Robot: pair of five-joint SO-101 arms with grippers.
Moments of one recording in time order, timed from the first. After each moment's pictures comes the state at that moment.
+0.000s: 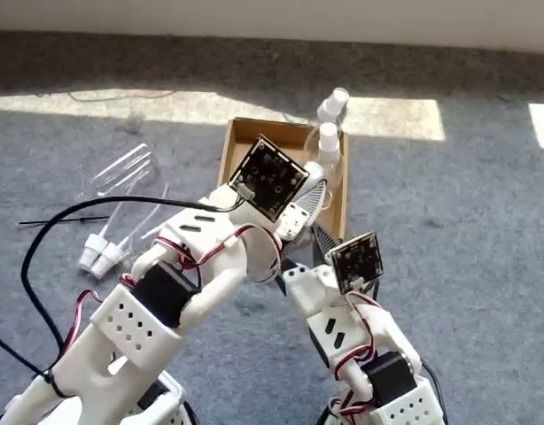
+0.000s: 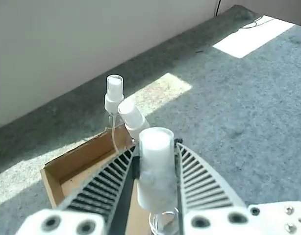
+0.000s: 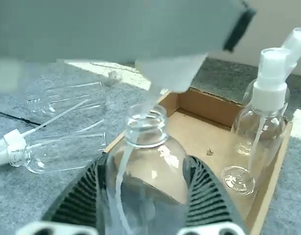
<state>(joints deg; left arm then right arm) 32.7 -48.4 40.1 38.1 0.2 -30.3 -103.7 89.4 36.0 -0.6</state>
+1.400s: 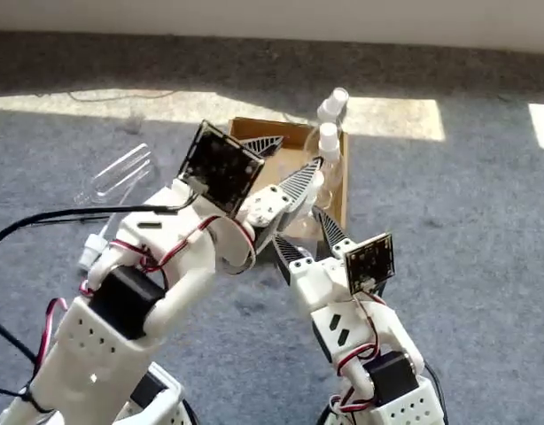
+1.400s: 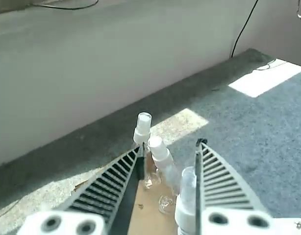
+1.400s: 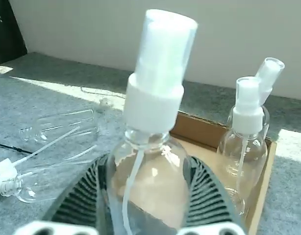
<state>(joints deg) 30.4 -50.2 29.3 44.4 -0.2 -28.7 -103.7 89.3 30.2 -0.9</state>
